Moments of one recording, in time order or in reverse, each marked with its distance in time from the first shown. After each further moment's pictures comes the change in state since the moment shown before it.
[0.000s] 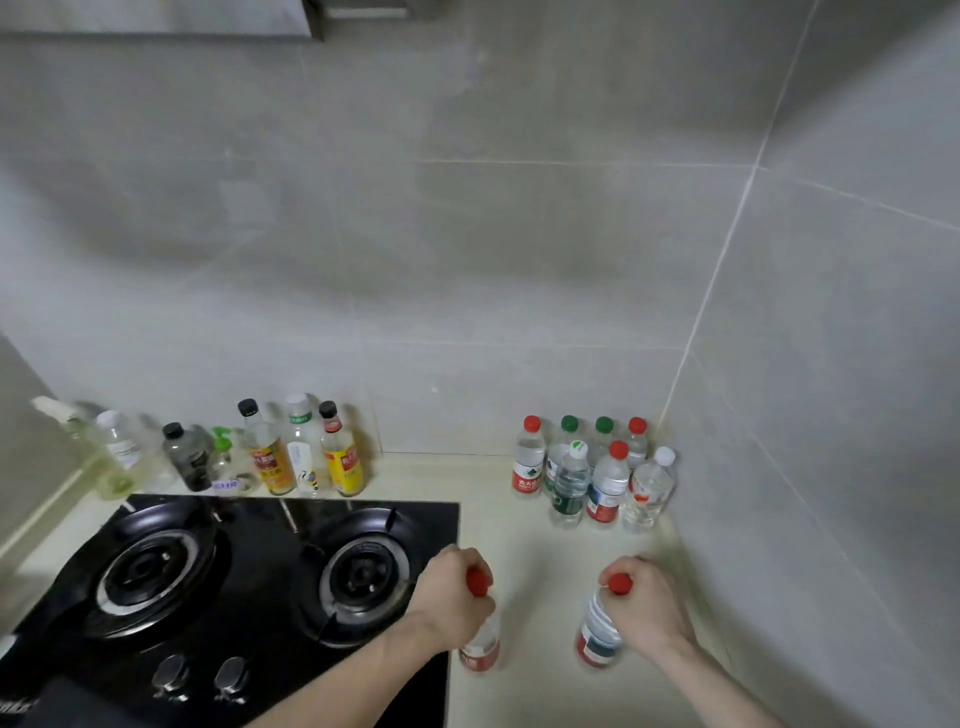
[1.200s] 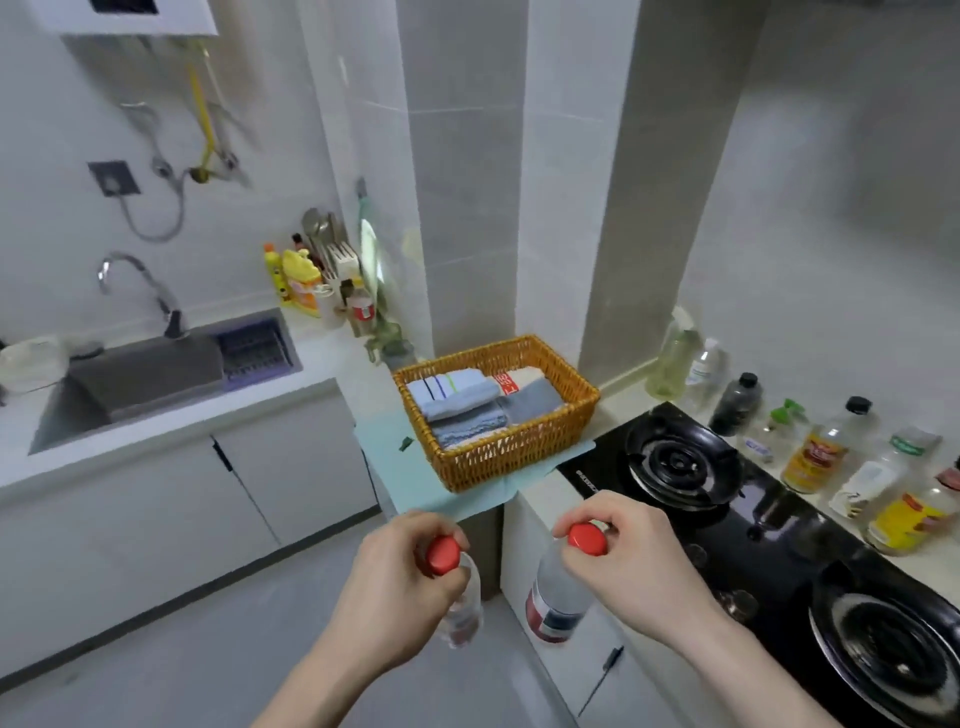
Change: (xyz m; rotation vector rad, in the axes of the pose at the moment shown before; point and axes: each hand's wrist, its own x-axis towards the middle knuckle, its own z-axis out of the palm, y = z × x) left_hand -0.558 -0.271 -0.242 -0.209 0.905 -0.665; right_hand -0.416 -0.445 0.216 0.178 -0.901 -1.015
